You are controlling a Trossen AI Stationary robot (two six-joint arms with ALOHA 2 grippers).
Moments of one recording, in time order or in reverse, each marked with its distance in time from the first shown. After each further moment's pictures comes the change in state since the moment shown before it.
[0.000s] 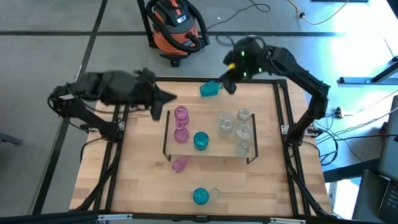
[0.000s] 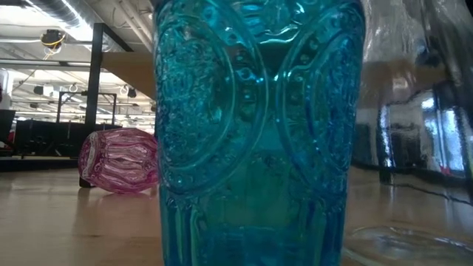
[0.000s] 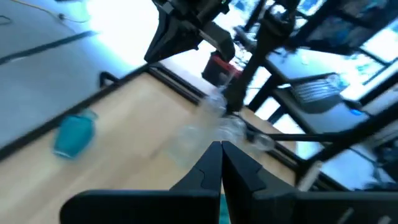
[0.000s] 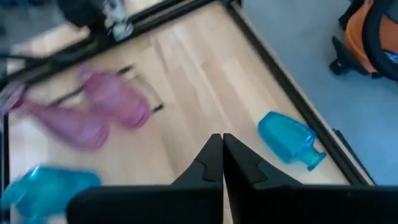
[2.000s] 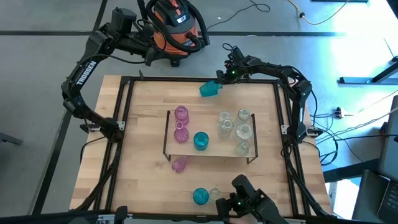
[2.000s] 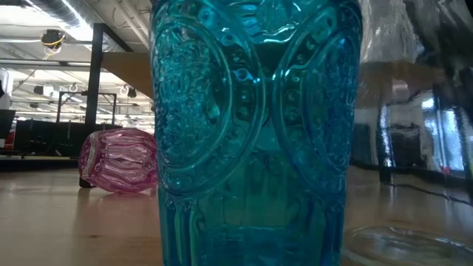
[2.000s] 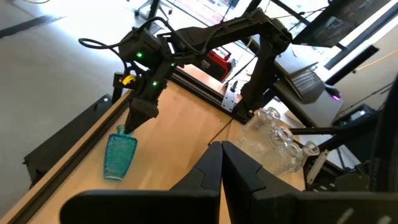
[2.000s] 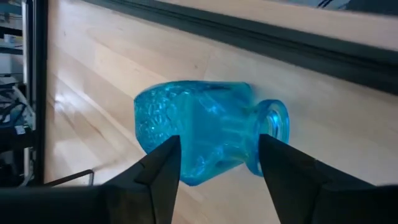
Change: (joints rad) left arm 1.030 0.119 -0.003 -0.012 1.115 0.515; right arm -0.459 0.321 -0.670 0.748 -0.403 0.449
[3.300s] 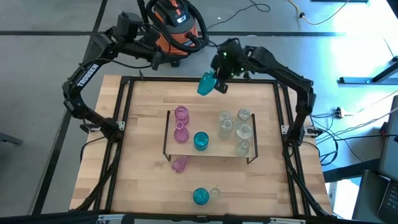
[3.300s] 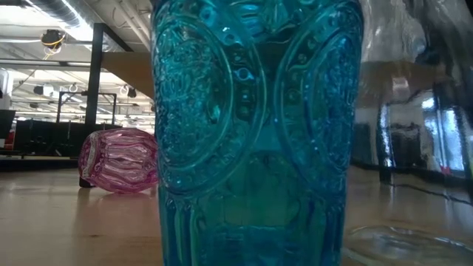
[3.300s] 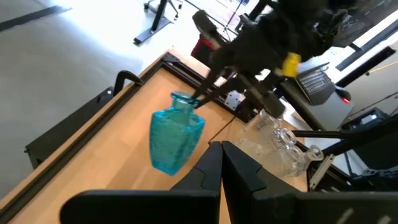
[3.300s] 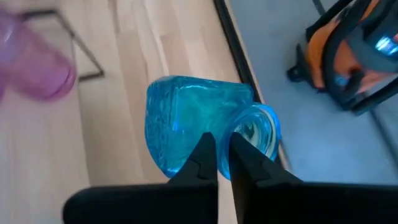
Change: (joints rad) left arm -0.113 0.000 0.000 0.019 -0.140 -0.093; right arm 0.417 -0.170 0.681 -0.706 0.513 -0.752
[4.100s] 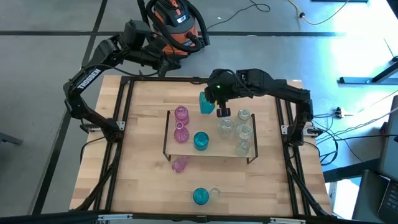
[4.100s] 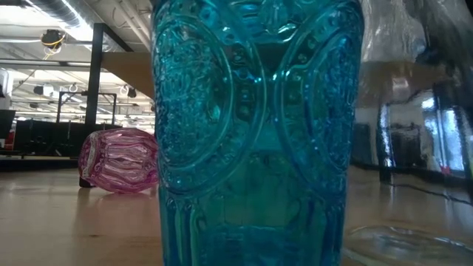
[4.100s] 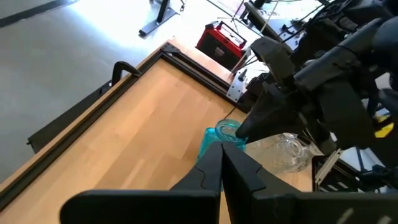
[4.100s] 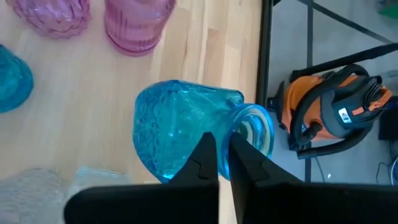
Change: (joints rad) left arm -0.152 0.000 0.000 -0.002 -0.160 -0.057; right arm 0.338 0.014 0.080 -0.132 0.252 -0.213
